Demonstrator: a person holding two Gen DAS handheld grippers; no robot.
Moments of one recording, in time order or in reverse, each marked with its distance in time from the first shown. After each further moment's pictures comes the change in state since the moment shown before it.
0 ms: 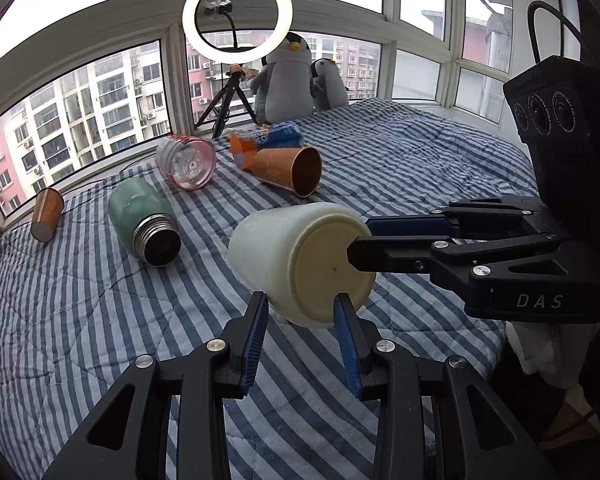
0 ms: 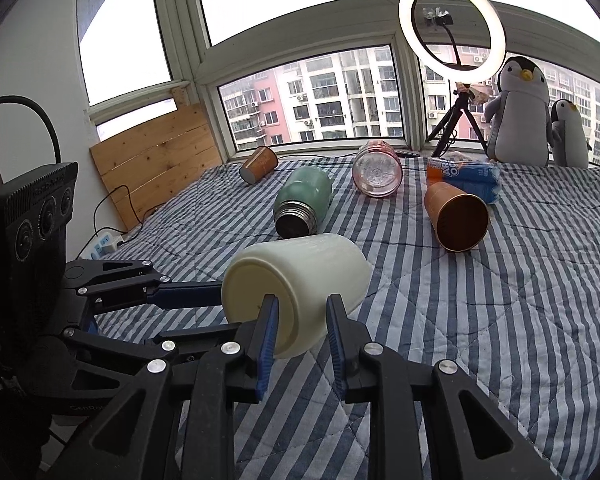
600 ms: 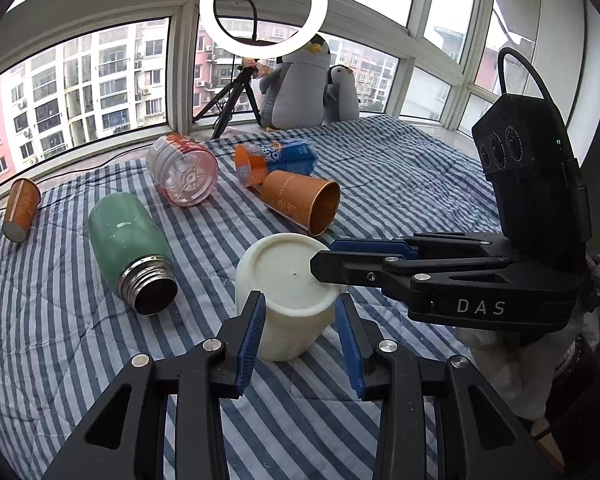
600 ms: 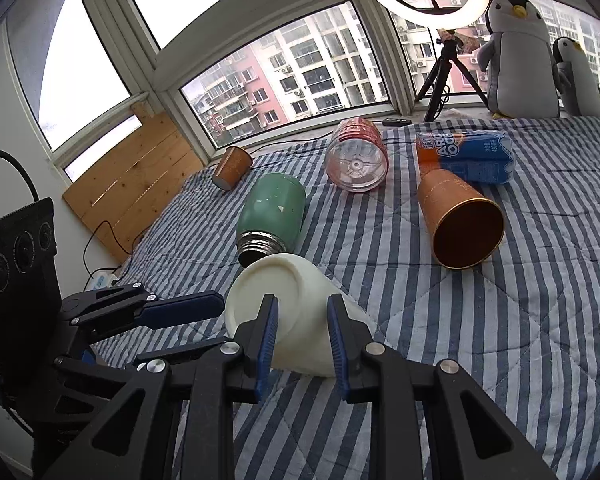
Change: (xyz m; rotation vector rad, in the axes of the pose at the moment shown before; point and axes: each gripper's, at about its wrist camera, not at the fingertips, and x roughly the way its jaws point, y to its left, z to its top) left arm 0.043 0.044 0.056 -0.100 0.005 -0.073; right arm 0.060 -0.054 0.057 0.170 0.100 0.052
